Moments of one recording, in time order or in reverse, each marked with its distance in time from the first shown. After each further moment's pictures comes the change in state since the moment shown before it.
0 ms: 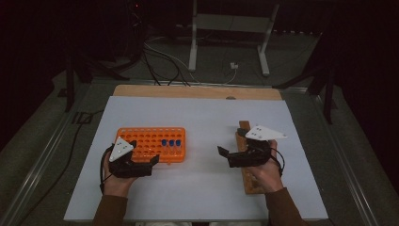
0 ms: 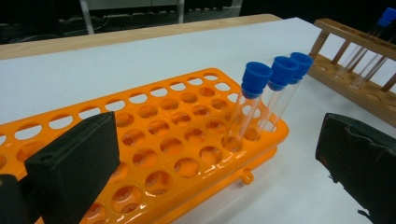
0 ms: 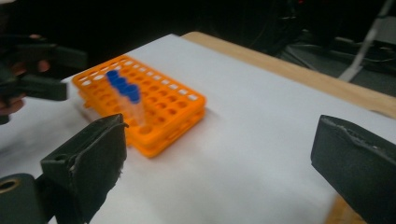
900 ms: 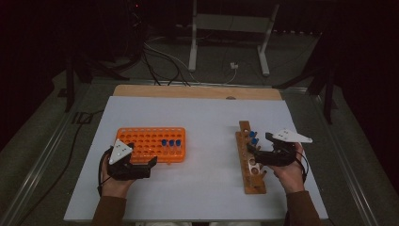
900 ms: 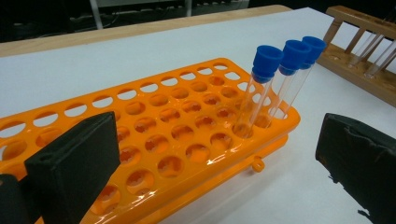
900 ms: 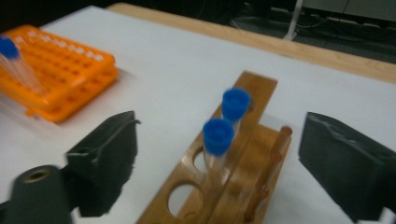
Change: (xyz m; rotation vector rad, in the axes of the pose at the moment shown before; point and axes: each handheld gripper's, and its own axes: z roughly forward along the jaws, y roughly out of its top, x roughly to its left) left arm 0.001 -0.007 -0.001 0.020 0.033 0.009; right arm -0.061 -0.050 -0.025 0.080 -0.201 0.074
